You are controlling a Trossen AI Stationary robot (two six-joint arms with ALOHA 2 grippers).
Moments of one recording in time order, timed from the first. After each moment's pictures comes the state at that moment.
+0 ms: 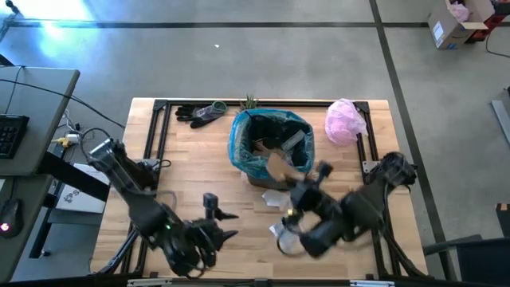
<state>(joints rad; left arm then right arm) -0.80 1.69 1.66 -0.84 -0.87 -0.19 0.64 1.95 2.28 -1.57 1.14 0.76</state>
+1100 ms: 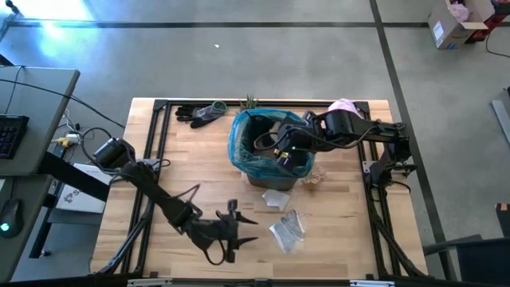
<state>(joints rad) -0.67 1.71 1.02 0.32 -0.66 -0.13 0.10 1.82 2.21 -1.54 0.40 0.52</state>
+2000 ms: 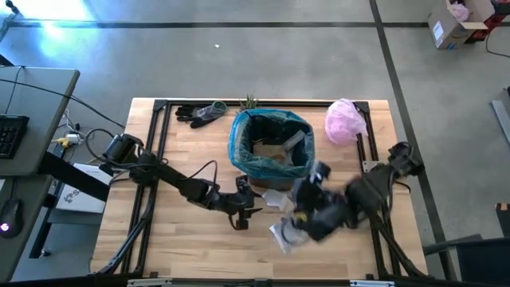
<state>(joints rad) -0.39 1.75 0.93 0.22 -0.42 -0.13 0.60 1.82 2.10 -1.48 0.70 0.79</state>
